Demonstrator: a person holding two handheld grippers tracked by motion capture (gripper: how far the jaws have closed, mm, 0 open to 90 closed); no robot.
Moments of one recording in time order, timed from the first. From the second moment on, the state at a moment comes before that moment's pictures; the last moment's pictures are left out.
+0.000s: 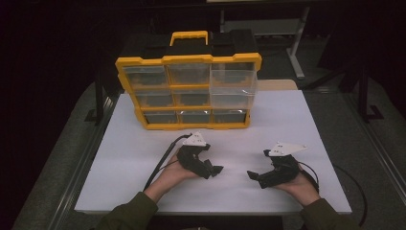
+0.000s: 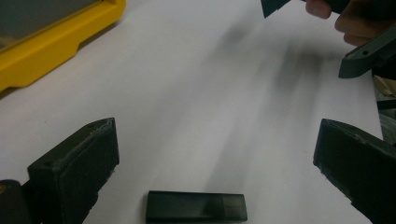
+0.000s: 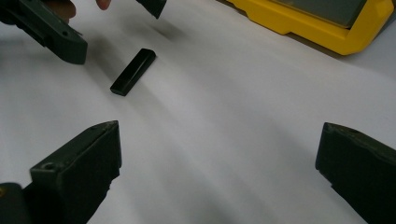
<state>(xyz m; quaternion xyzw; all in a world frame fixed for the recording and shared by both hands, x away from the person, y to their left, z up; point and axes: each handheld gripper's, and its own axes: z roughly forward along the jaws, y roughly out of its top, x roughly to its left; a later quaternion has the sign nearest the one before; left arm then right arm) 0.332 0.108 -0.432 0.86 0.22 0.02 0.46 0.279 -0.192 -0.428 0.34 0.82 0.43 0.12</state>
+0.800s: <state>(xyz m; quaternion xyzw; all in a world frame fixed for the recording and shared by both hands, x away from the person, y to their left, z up) 0.327 0.103 -0.451 0.88 0.23 0.02 0.42 0.279 -0.192 -0.429 0.34 0.83 0.43 0.12</state>
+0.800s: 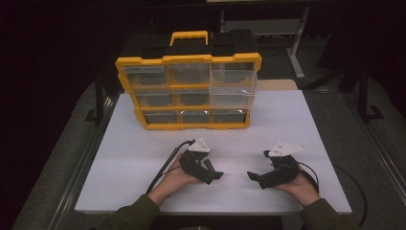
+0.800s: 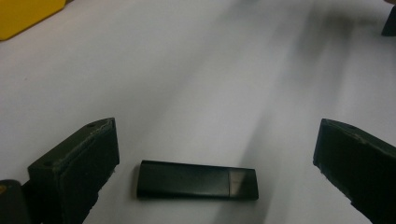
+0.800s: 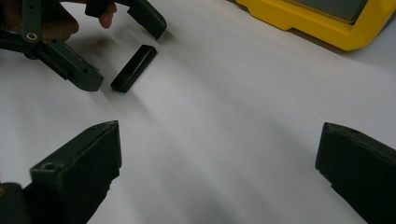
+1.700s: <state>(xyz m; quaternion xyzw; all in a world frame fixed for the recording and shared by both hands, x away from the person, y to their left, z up) 0.322 0.101 -0.455 0.90 0.22 0.06 0.37 0.279 -0.192 -0.429 0.34 0.83 0.43 0.12</state>
